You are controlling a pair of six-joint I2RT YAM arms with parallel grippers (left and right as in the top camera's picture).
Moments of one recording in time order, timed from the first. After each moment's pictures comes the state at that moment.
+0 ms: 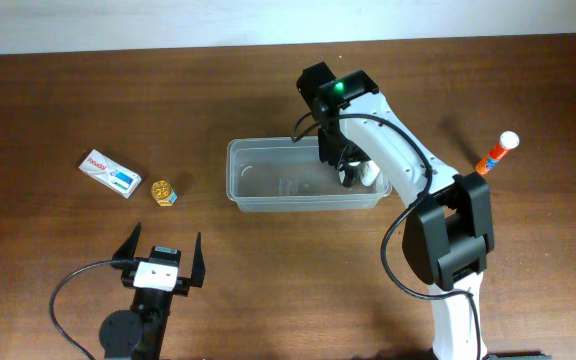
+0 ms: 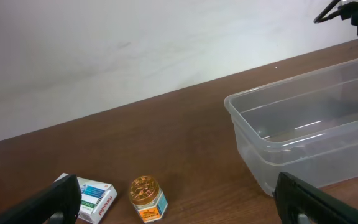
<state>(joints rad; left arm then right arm) -0.02 0.01 0.01 -0.06 0.12 0.23 0.43 2.19 1.95 -1.31 0.28 0.45</state>
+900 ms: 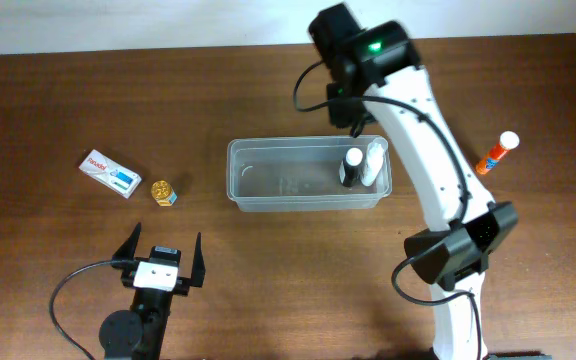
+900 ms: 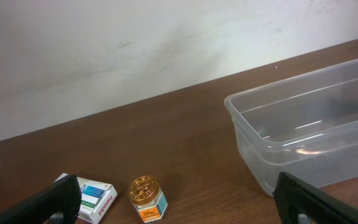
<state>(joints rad) -0.02 0.01 0.01 -0.06 0.12 0.23 0.42 2.19 2.49 -1.65 0.30 0.37</state>
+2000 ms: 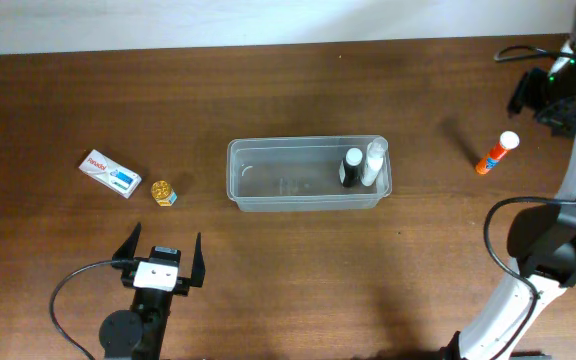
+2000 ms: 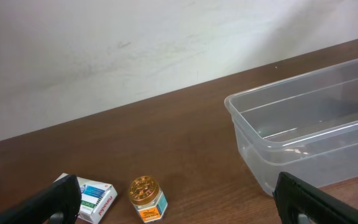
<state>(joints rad) -0.02 0.01 0.01 -0.06 0.12 0.23 -0.36 2.15 2.40 -1.64 0.02 0.20</state>
